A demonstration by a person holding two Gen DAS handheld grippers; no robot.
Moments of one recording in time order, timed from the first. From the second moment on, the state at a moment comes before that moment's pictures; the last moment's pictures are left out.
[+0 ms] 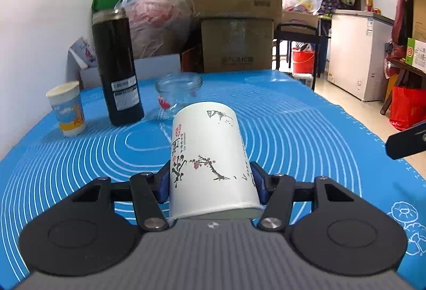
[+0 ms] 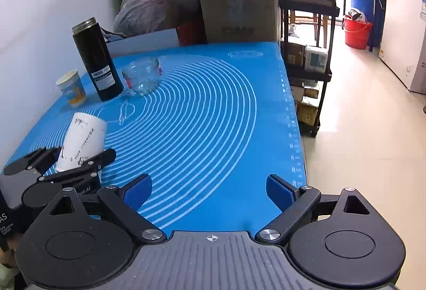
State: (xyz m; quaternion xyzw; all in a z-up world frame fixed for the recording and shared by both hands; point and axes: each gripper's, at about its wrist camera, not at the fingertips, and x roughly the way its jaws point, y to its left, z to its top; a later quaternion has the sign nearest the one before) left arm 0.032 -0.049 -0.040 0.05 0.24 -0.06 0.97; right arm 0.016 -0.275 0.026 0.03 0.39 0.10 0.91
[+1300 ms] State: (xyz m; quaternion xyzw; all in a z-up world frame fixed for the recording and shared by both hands) left arm 0.015 -0.030 -0.046 0.07 0.33 -0.03 0.94; right arm -0.006 -0.265 0.014 0.02 0.41 0.11 0.91
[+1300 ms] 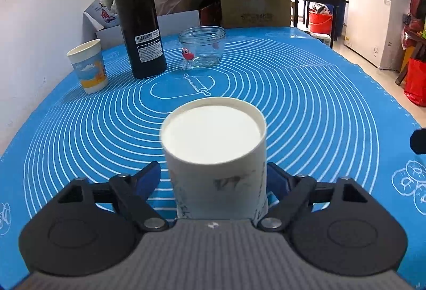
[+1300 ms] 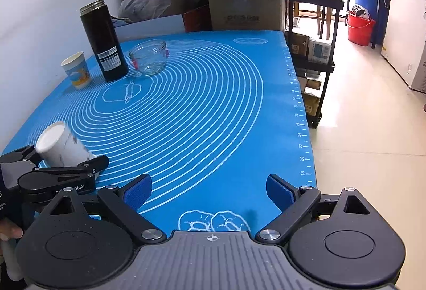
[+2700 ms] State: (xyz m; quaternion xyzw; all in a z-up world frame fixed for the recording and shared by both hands) left arm -0.112 0.023 0.023 0.07 0.35 0.00 0.94; right arm -0.118 -0.190 0.048 0.01 0.39 0.13 0.91
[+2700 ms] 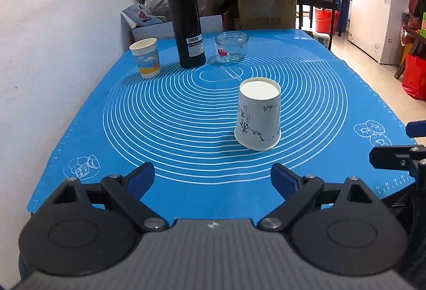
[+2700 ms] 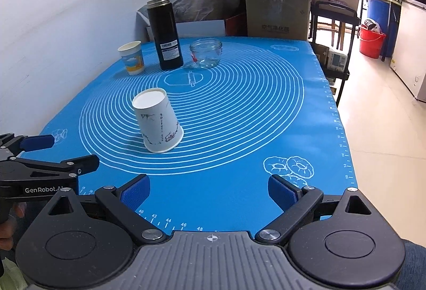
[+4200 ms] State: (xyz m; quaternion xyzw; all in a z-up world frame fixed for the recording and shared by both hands) left arm -0.112 0.026 0.020 0.07 0.36 -0.01 0.93; right arm -0.119 -0.187 0.044 0.01 0.40 0.14 0.91
